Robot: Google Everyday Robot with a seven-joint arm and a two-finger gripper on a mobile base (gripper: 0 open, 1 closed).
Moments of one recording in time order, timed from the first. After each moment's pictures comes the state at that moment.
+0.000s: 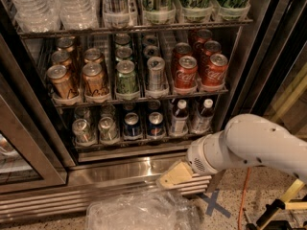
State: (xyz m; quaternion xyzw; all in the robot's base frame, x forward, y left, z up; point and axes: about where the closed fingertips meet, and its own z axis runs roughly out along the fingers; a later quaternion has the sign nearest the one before) arm 0.444 -0.078 0.692 -0.38 0.87 0.18 0.24
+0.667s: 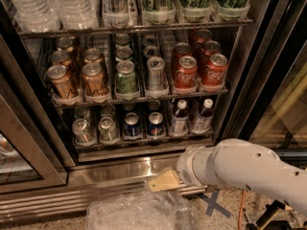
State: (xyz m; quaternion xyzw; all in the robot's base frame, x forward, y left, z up) arm 0.440 -0.051 0.677 -0.33 0.88 0.17 0.30
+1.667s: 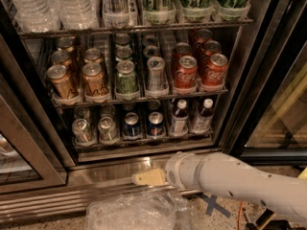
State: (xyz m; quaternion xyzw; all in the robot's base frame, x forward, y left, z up) arm 0.460 -0.020 0.645 -0.24 0.89 0.22 0.33
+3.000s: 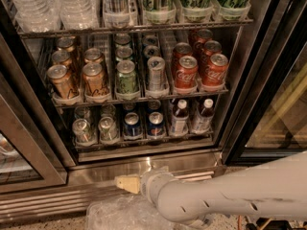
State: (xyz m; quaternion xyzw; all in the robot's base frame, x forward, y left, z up) arm 0.467 0.034 0.582 -0.11 0.90 0.19 0.37
